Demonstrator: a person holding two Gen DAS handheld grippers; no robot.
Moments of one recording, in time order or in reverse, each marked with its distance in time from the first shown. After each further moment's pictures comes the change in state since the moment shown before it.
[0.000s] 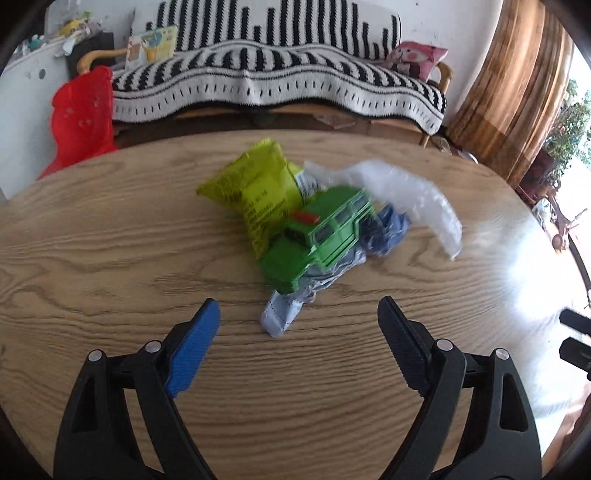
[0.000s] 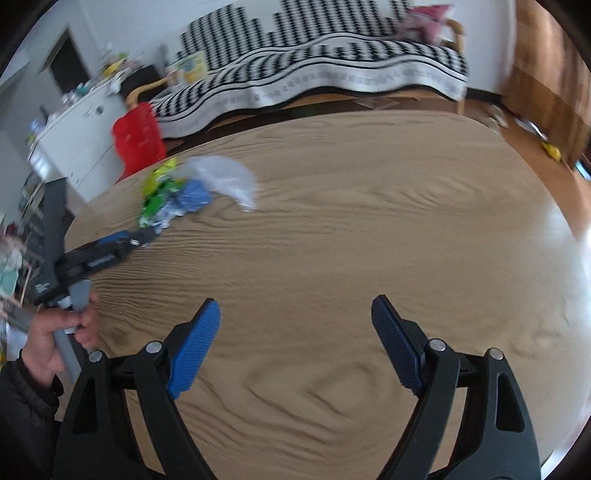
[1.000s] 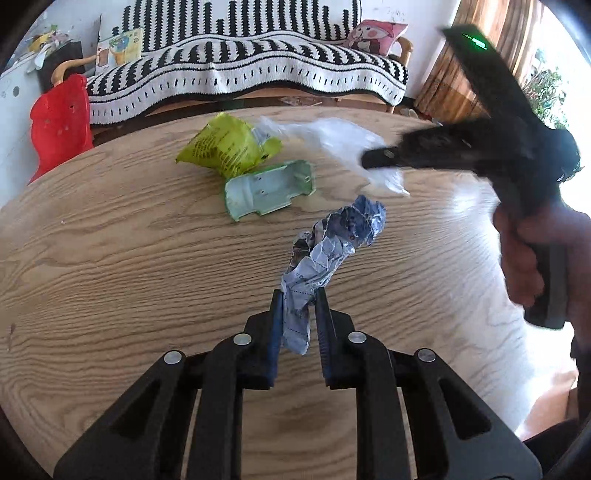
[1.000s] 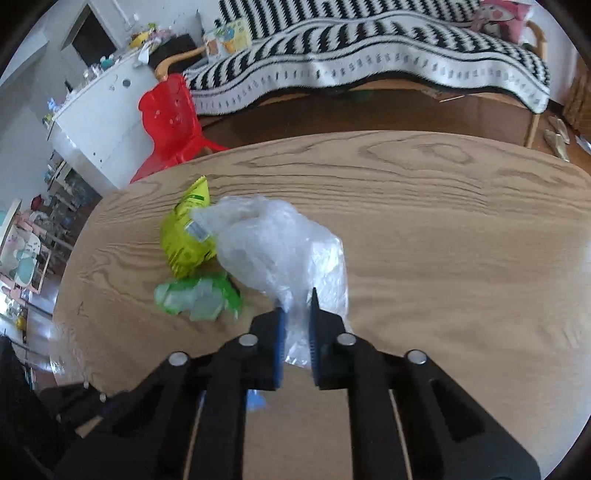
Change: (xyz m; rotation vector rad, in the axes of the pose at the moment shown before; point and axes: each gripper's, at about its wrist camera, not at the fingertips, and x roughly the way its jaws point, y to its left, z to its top) left arm -0.057 -0.023 -0.054 0.106 0.047 -0.071; right arm 0.093 0.060 0.095 -0.033 0.080 0.119
